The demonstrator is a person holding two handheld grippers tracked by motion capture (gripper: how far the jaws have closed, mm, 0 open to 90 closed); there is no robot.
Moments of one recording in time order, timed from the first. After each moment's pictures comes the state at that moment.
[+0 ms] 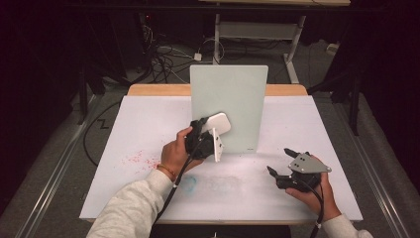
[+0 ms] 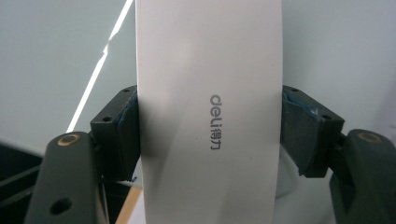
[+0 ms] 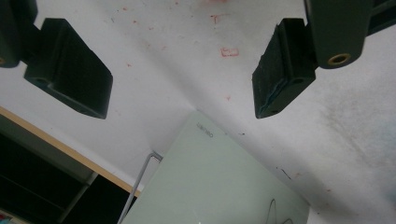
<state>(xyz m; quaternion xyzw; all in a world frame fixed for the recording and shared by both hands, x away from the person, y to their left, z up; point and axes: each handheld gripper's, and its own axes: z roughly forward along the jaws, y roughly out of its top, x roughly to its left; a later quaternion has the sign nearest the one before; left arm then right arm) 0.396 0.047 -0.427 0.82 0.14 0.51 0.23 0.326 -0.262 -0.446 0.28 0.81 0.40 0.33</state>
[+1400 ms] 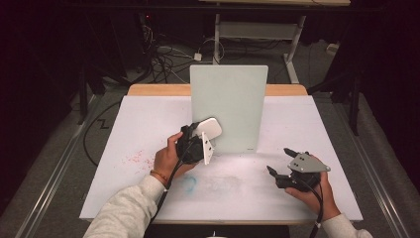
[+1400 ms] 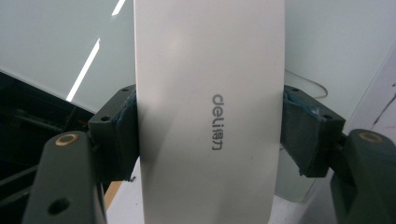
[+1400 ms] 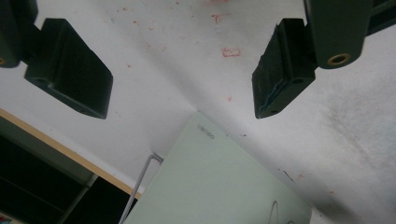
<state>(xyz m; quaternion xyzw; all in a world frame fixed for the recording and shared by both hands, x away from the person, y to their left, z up) 0.390 0.068 -0.454 0.82 0.15 0.49 0.23 0.328 -0.262 -0.447 0.29 0.81 0.40 0.33</state>
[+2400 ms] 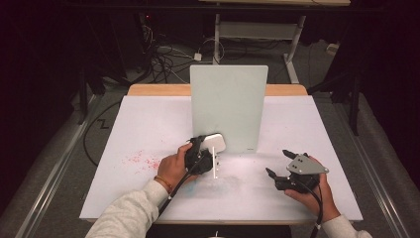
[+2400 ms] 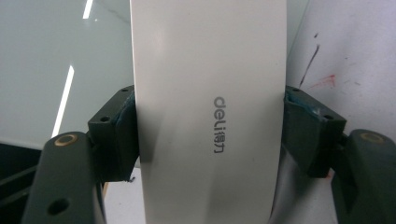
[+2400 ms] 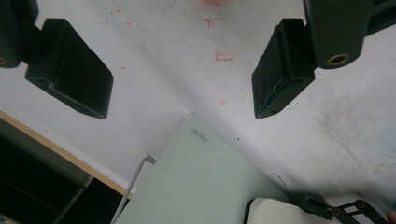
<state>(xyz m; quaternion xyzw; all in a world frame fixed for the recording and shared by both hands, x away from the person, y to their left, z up) 0.377 0.047 -0.490 0.86 0.08 0.49 0.14 0.324 -0.259 -0.449 0.28 0.81 0.39 0.33</state>
